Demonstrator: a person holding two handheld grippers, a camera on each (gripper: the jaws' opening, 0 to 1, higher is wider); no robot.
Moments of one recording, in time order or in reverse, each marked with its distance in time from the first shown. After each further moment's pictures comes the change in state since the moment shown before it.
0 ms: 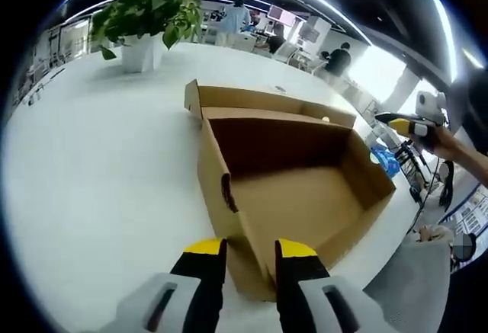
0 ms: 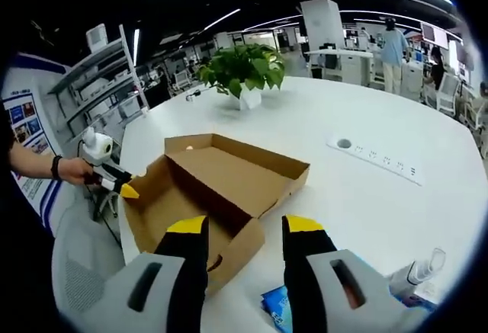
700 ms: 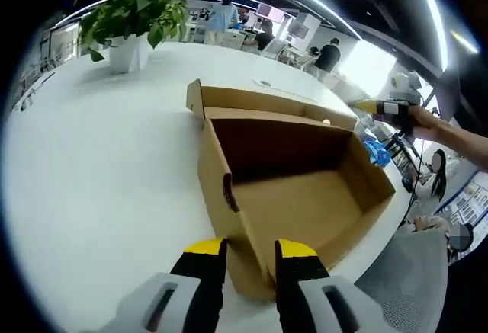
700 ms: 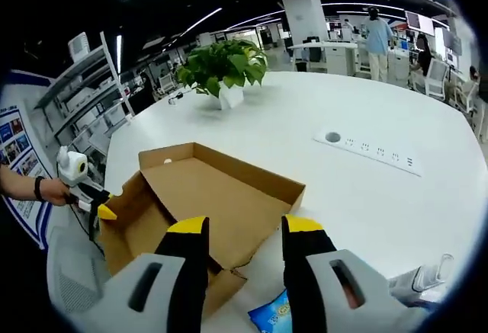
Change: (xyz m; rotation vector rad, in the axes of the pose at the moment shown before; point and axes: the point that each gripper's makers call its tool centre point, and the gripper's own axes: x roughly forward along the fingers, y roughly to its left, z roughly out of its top) left arm 0.003 -0.011 -0.009 0.027 0.012 -0.041; right arm 0.029 -0.027 -0.001 0.078 0.013 -0.063
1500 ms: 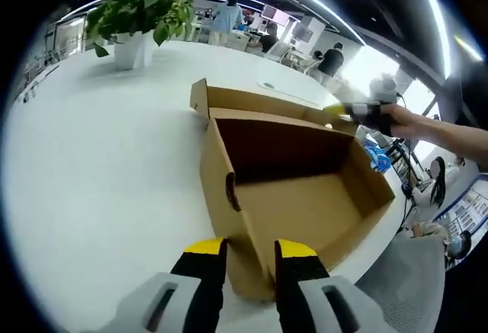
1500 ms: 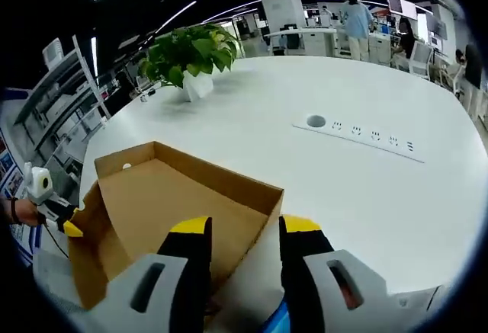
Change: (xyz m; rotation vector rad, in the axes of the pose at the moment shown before) left arm 0.003 0.005 -0.001 -0.035 -0.014 0.000; right arm 0.051 -0.026 -0.007 0.076 0.058 -0.107
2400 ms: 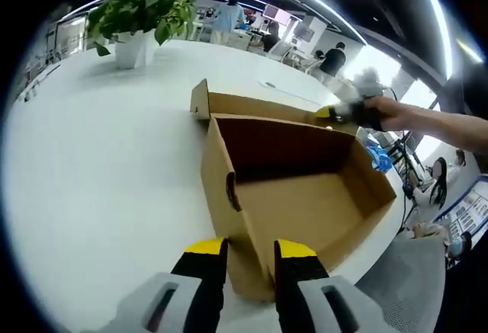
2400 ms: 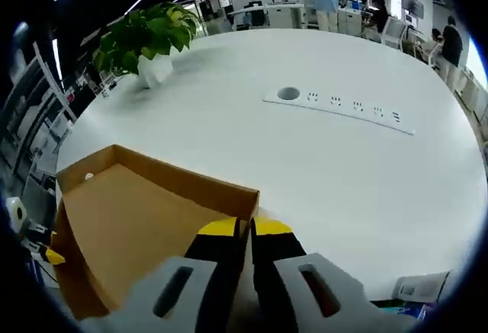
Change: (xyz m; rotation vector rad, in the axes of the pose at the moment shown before) left arm 0.001 0.000 -0.001 -0.004 0.008 0.012; right arm 0.043 -0.058 -0.010 0.122 0.134 -0.176
